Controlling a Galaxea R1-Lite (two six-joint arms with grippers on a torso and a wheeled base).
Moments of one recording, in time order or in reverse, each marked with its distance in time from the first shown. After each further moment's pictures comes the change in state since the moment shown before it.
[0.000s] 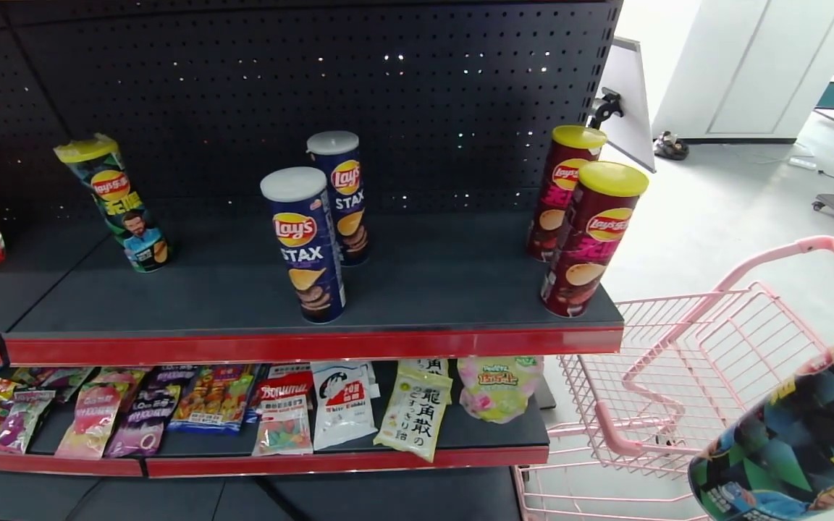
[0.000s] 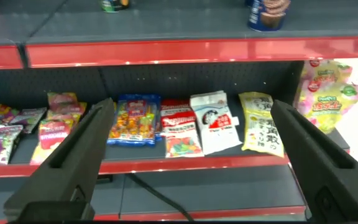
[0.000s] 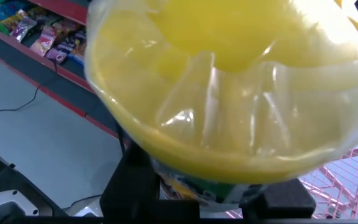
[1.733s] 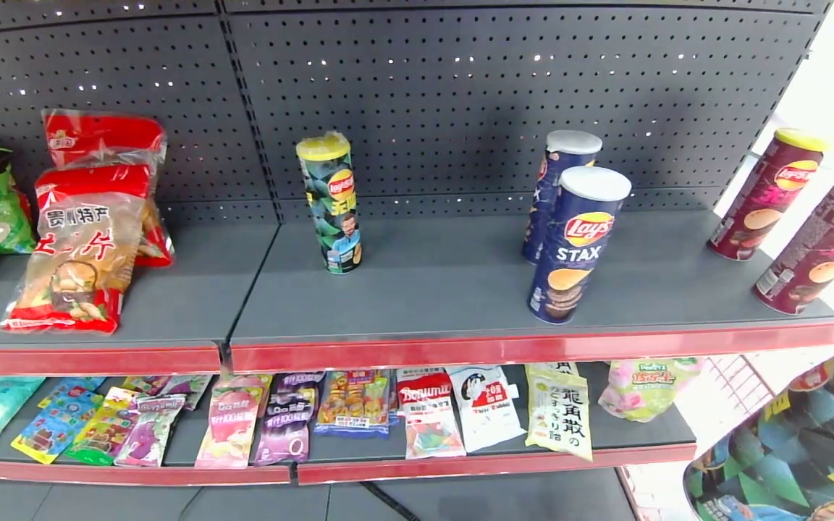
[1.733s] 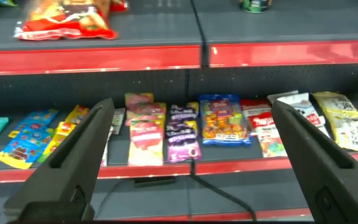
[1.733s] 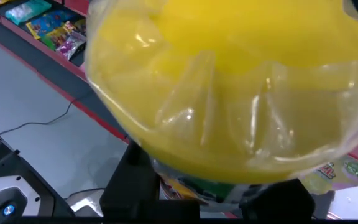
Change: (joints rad) left arm 0.000 0.000 0.000 0.000 0.000 -0.001; right arm 0.065 -0.007 0.010 0.000 -0.006 -0.039
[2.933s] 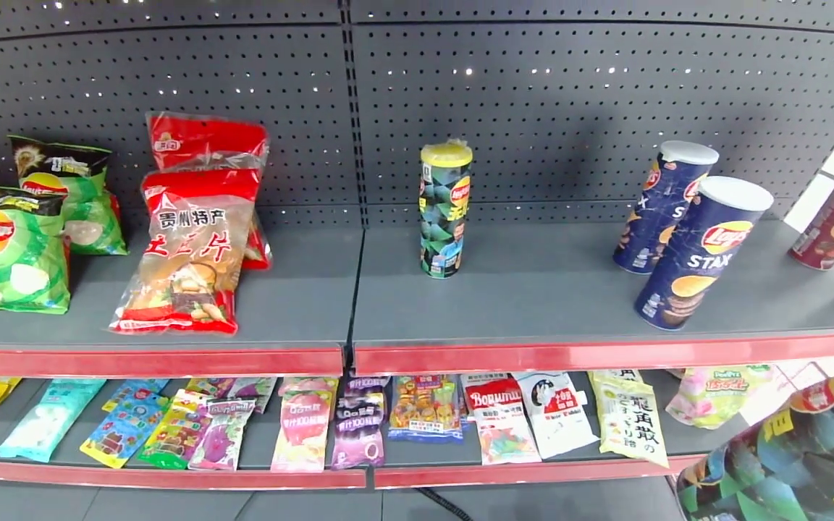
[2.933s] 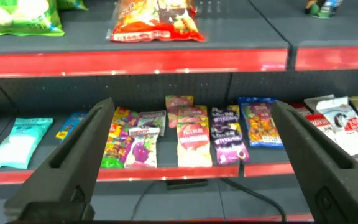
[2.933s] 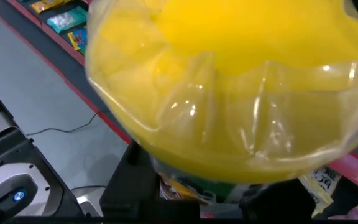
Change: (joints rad) left arm 0.000 0.000 0.000 0.000 0.000 0.003; right arm 0.092 -0.015 -0.001 0.000 0.000 -0.033
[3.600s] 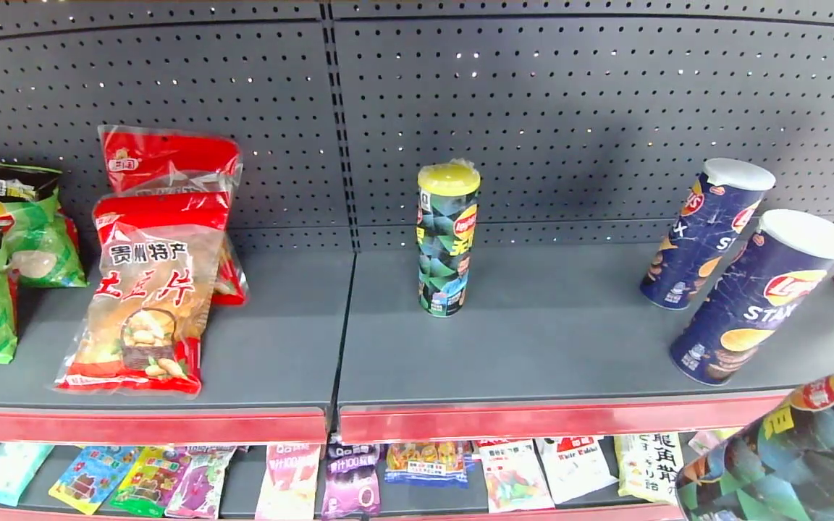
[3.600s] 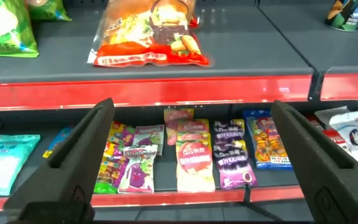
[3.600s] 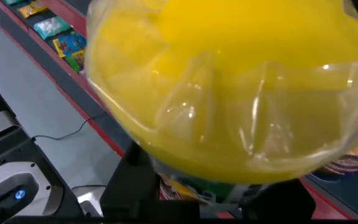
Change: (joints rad) left arm 0.000 0.000 0.000 0.000 0.000 -0.006; right arm 0.012 0.008 -0.008 0.001 0.006 -0.007
